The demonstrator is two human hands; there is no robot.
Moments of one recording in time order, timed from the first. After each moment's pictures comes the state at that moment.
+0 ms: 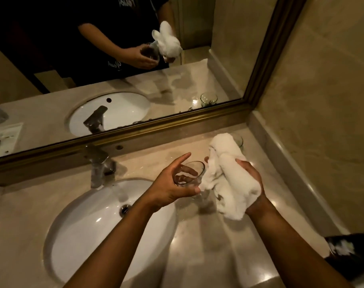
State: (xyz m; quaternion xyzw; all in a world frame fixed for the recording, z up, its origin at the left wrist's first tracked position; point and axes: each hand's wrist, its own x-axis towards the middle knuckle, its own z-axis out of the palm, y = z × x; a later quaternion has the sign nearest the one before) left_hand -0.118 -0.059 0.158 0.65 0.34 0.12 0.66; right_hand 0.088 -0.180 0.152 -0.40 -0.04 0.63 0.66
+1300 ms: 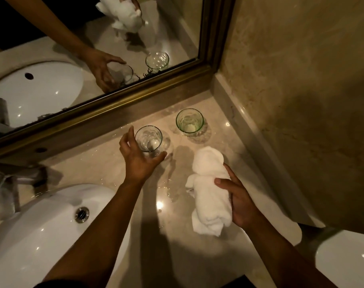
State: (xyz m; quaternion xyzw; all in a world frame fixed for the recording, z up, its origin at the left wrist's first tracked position) left_hand 0.034 -0.002 0.002 0.74 0.55 0.19 0.35; right_hand 0.190 -0.231 0.048 -0.49 -0.02 0.59 0.65
